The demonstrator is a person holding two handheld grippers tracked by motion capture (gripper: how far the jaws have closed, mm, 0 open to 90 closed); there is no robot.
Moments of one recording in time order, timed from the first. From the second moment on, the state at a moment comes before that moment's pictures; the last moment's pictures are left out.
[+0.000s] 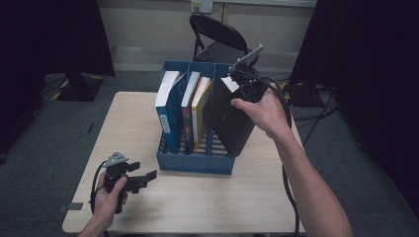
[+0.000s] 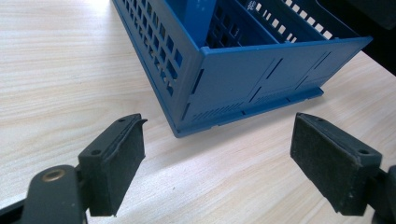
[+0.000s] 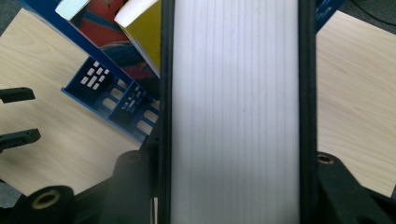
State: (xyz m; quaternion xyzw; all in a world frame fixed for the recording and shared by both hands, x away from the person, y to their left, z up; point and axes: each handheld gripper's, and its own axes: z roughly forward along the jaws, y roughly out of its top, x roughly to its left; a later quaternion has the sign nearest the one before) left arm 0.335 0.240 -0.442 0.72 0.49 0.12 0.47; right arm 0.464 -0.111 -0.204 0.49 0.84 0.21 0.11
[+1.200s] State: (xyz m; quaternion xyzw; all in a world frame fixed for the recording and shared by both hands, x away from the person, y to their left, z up) left arm 0.333 0.233 -0.444 0.73 0.48 0.11 0.47; right arm 0.517 -0.085 -0.227 0.58 0.79 0.16 0.11
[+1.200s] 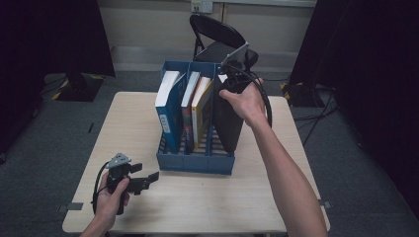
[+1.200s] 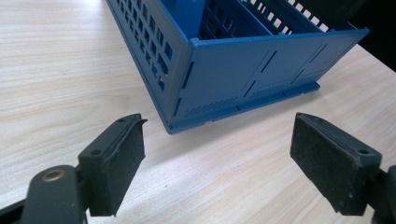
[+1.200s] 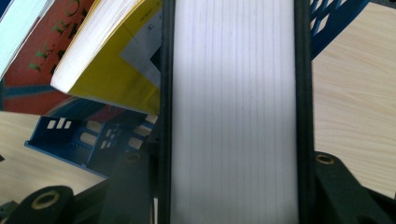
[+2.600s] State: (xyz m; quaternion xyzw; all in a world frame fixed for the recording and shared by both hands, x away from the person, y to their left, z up) left arm 0.333 0.234 -0.445 0.73 0.48 0.11 0.47; right arm 0.530 -0.070 -0.297 0.62 0.76 0.15 0.11
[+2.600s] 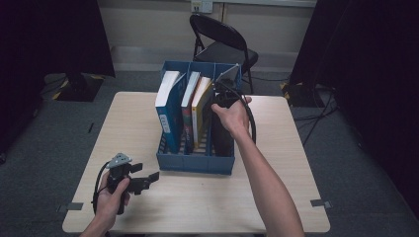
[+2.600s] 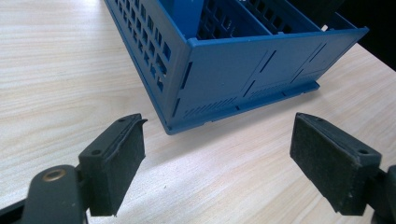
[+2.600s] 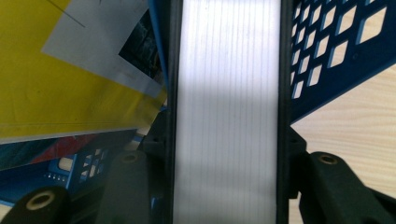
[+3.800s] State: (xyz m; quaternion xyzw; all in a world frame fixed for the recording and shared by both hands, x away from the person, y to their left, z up) left arm 0.334 0.231 -0.445 0.73 0.48 0.11 0.47; right arm 0.442 -0.115 -0.339 0.52 0.78 0.33 0.13
